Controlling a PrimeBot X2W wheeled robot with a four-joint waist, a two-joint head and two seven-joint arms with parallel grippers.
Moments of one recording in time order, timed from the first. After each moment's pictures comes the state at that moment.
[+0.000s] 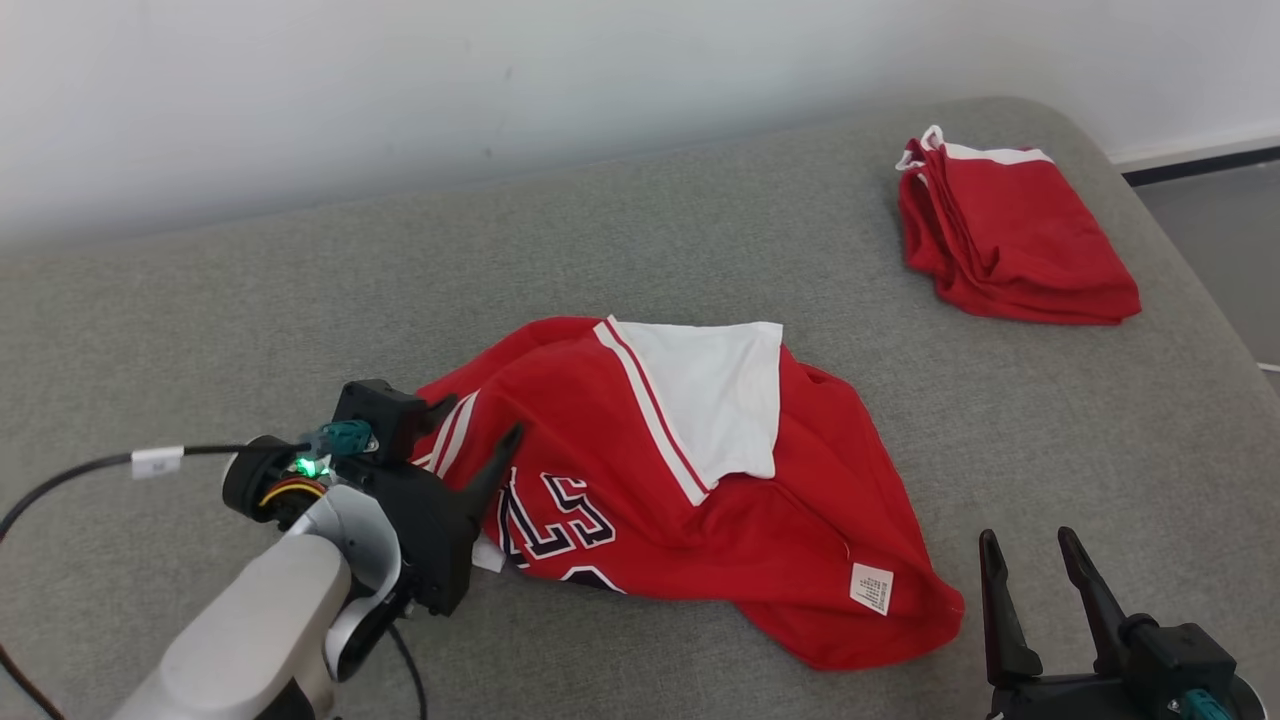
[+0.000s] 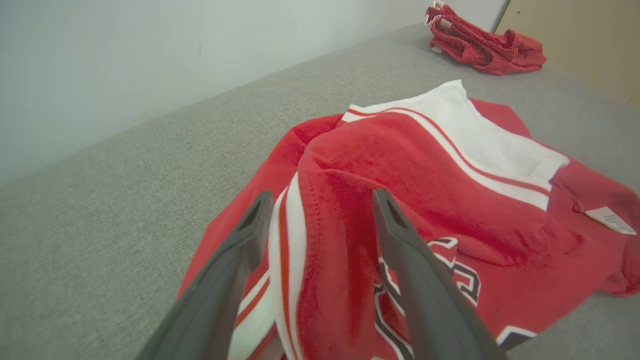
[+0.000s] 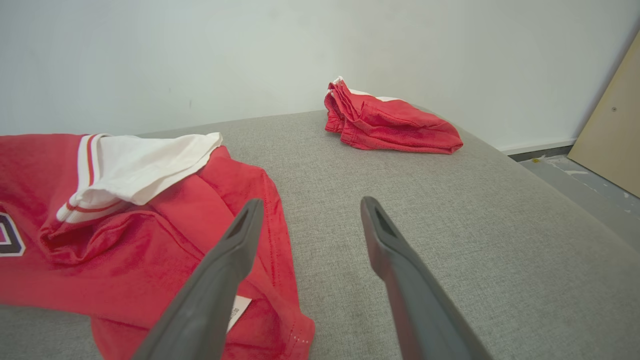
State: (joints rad) left arm -0.69 0.38 -0.76 0.56 -0.68 -0.13 0.03; right arm 0.01 -0.05 -0.04 0.16 0.12 0.13 -0.21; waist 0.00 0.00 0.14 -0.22
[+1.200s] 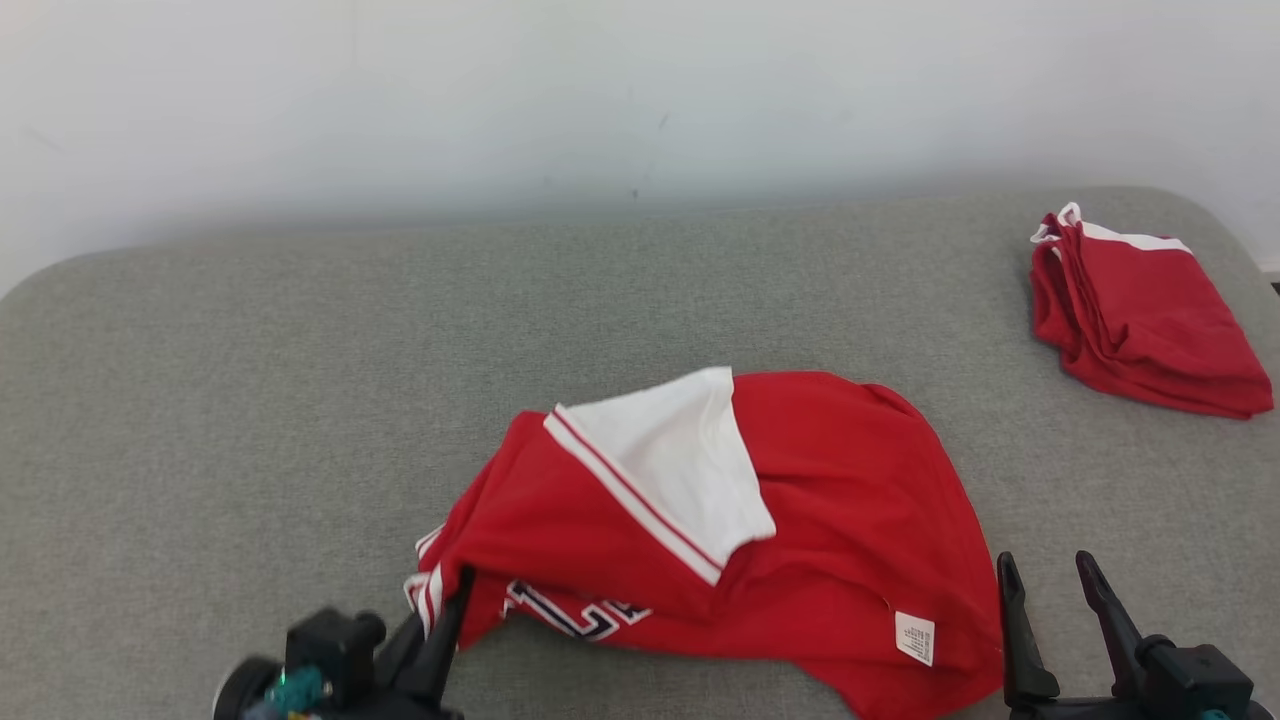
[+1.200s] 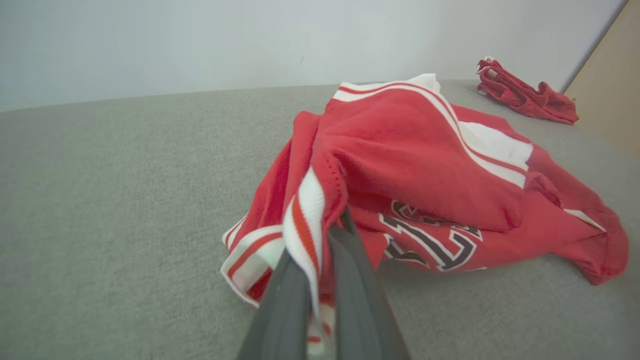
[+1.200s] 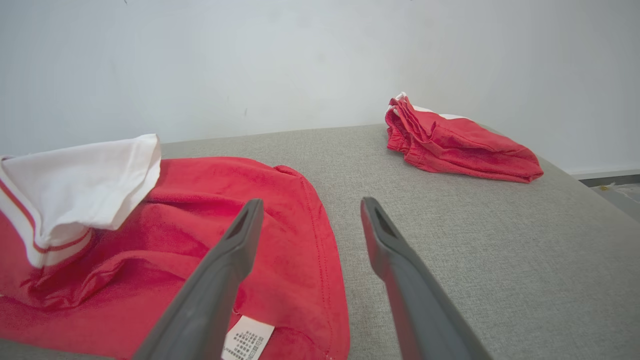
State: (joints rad) left arm -0.35 0.44 -0.73 0.34 -0.71 0.02 -0.26; right arm 0.05 -0.05 -0.07 0.15 0.12 0.13 -0.20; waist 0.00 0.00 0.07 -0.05
